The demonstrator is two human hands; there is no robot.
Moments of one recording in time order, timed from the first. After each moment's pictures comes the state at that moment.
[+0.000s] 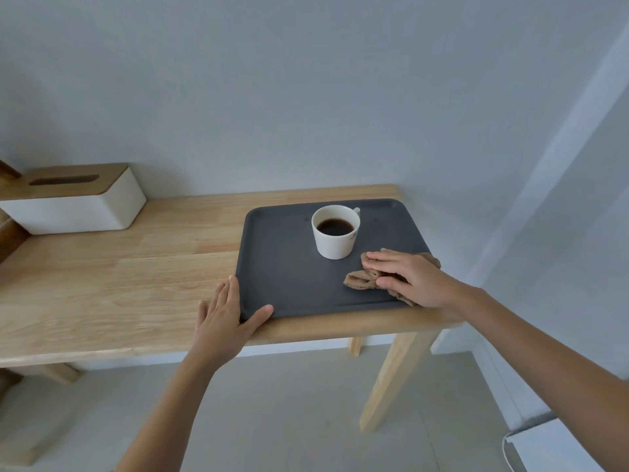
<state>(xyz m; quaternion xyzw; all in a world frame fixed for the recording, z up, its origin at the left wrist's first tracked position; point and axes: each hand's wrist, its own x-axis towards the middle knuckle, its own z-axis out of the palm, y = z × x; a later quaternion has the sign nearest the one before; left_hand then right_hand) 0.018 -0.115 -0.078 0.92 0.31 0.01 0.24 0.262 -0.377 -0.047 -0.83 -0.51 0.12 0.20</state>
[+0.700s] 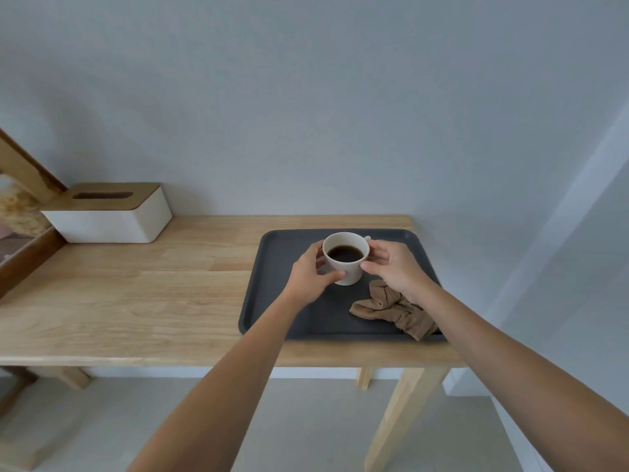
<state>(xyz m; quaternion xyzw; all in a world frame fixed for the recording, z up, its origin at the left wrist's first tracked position) 0.165 -0.147 -0.043 0.80 0.20 0.15 0.54 0.281 -0.304 -0.027 -0.78 -0.30 0.18 0.53</state>
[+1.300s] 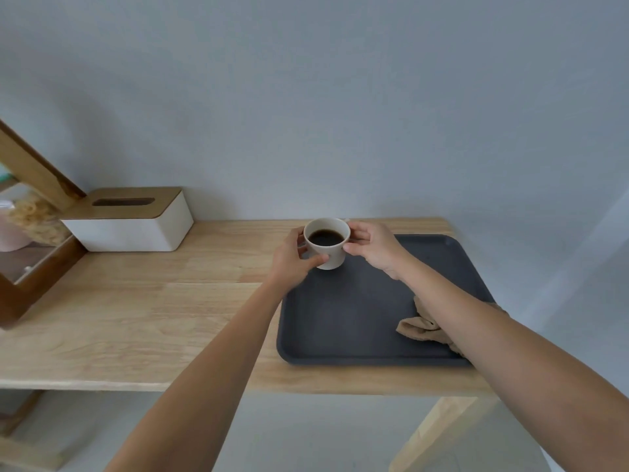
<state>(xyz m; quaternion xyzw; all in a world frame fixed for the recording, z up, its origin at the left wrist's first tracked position) 0.157 -0.041 -0.031 0.79 0.22 0.21 0.53 0.283 -0.184 -0.011 -0.73 -0.34 0.24 0.54</state>
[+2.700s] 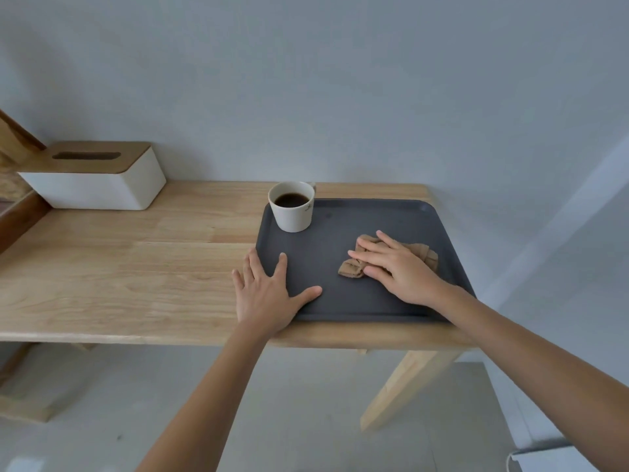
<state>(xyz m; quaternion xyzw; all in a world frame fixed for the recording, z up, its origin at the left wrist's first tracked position) 0.081 -0.132 -0.068 0.93 0.36 -0.01 0.12 0.285 -0.306 -0.077 -0.80 -0.57 0.05 0.17</state>
